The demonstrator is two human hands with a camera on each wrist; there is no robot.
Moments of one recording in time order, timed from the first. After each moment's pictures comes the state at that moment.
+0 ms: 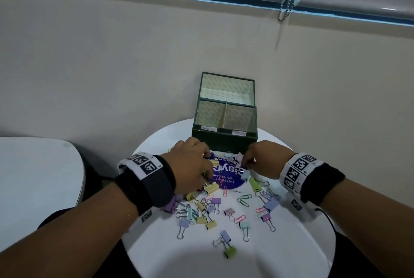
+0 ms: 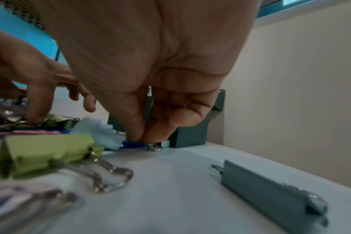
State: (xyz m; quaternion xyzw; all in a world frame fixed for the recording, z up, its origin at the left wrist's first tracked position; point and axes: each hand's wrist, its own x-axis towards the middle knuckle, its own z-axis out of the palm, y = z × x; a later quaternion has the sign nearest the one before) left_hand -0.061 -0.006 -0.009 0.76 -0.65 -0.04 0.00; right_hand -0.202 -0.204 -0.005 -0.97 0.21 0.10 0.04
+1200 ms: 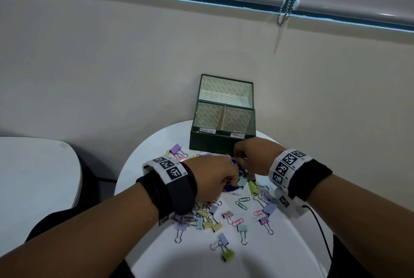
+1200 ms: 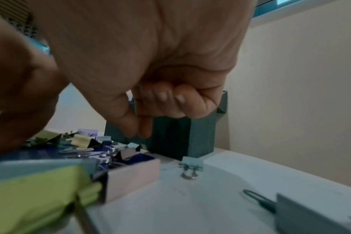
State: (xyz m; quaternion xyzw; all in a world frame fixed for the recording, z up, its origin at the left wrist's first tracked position) left_hand -0.092 -0.029 -0.008 0.70 -0.69 -0.12 0.09; right_hand -0.184 -0.196 0.001 -0.98 0.20 0.06 0.01
